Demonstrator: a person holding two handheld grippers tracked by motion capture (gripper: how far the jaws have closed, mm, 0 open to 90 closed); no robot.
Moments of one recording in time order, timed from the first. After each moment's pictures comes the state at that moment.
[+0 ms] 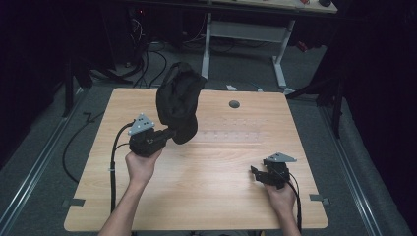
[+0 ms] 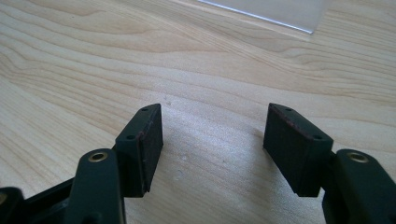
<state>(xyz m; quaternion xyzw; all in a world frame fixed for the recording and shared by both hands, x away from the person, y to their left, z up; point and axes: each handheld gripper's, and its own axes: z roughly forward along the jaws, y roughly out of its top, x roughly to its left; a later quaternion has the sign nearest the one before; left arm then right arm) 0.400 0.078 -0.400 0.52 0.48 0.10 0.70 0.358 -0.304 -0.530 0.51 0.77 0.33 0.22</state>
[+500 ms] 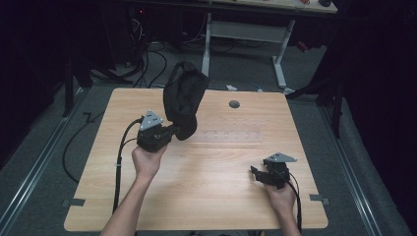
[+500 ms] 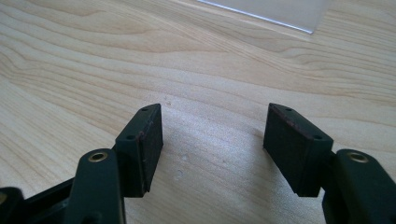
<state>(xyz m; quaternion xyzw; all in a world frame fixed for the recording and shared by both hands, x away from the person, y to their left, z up) 0.418 0.063 -0.410 0.53 0.49 0.13 0.68 0.358 -0.304 -0.530 0.50 0.77 0.33 0.22</state>
